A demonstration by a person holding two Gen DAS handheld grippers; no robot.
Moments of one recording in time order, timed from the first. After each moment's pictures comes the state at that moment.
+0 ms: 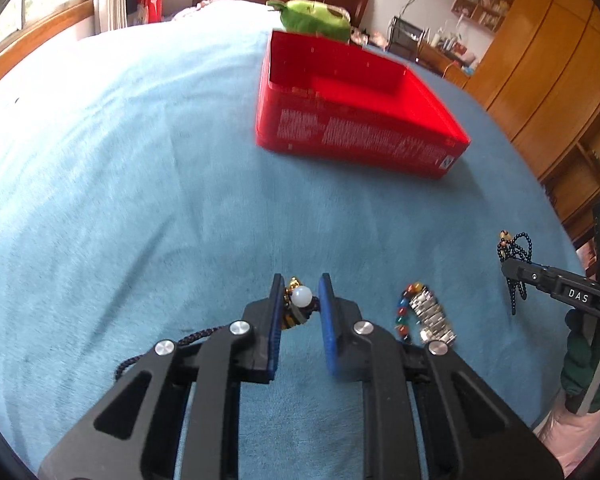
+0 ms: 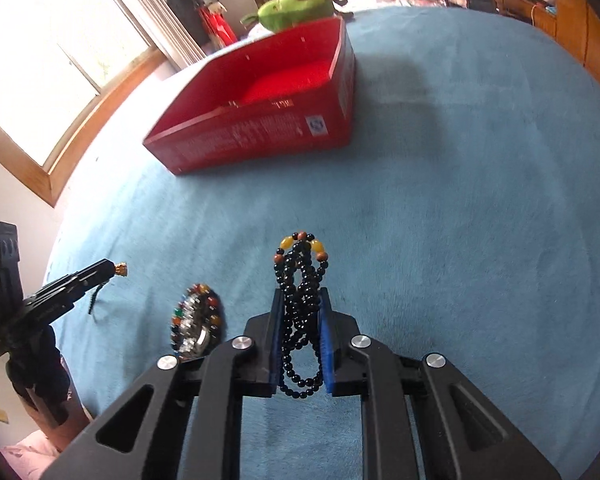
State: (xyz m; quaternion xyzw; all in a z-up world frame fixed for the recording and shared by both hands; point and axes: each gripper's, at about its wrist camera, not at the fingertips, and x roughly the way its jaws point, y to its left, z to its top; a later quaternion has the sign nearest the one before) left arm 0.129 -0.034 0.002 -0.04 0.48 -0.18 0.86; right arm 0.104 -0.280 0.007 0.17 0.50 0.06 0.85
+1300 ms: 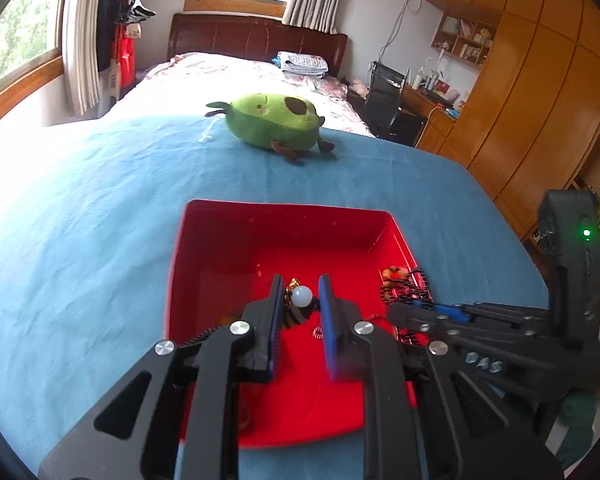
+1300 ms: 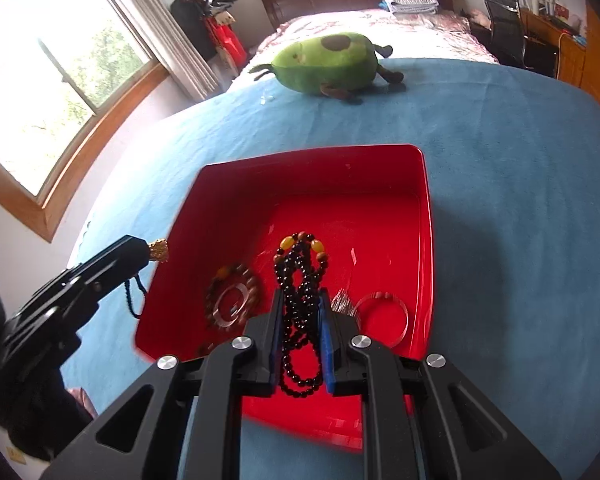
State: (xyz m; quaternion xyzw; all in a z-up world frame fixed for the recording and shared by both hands) left arm 0.336 -0.147 0.085 -0.04 0.40 -0.20 0.89; right arm 0.337 -0.288 0.049 0.16 0.50 0.06 0.85
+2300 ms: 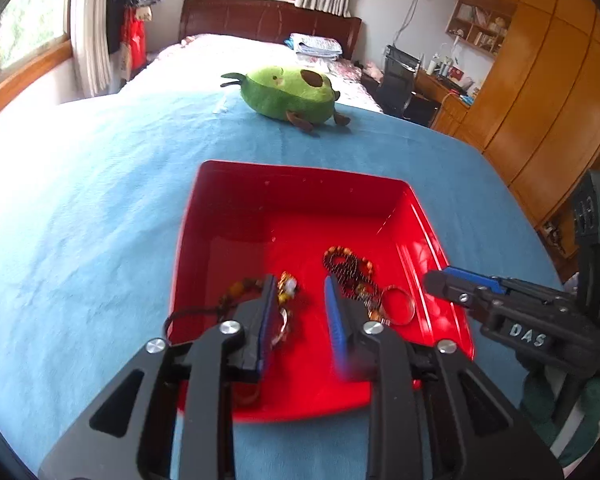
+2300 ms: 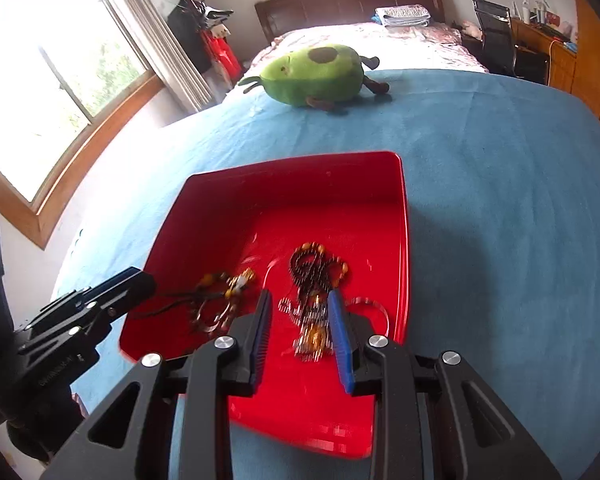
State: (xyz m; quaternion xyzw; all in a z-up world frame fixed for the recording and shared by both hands) left arm 0.306 -0.135 0.068 -0.02 0.43 -0.17 0.89; right arm 0.293 -0.296 0.062 0.16 0.47 0.05 0.87
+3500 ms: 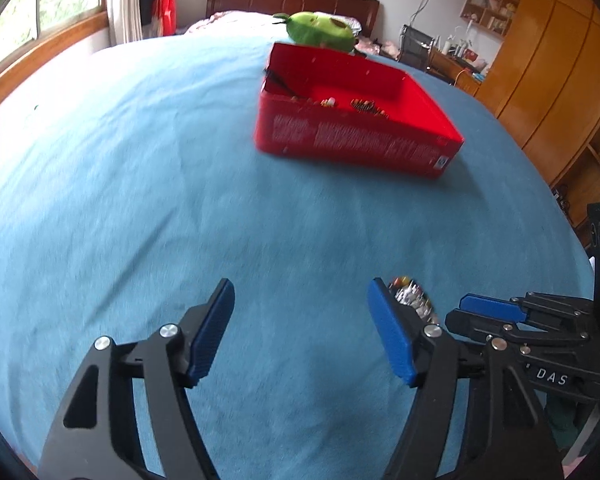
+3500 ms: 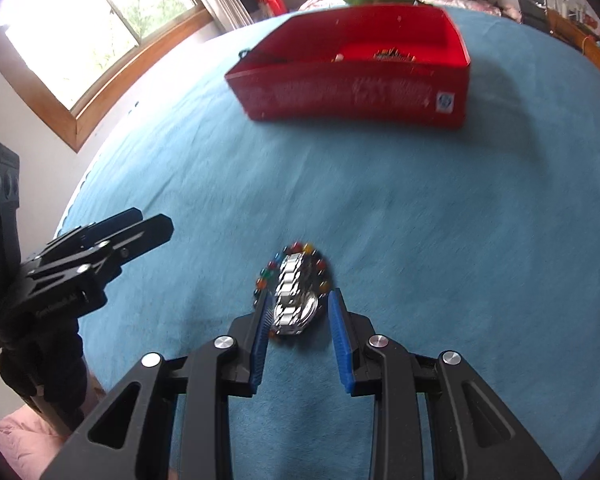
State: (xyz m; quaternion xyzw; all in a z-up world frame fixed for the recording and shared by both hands) left arm 0.097 -0.046 0.006 -0.03 0.47 -0.14 0.87; right arm 0.083 -0.196 0.003 0.11 0.53 0.12 0.83
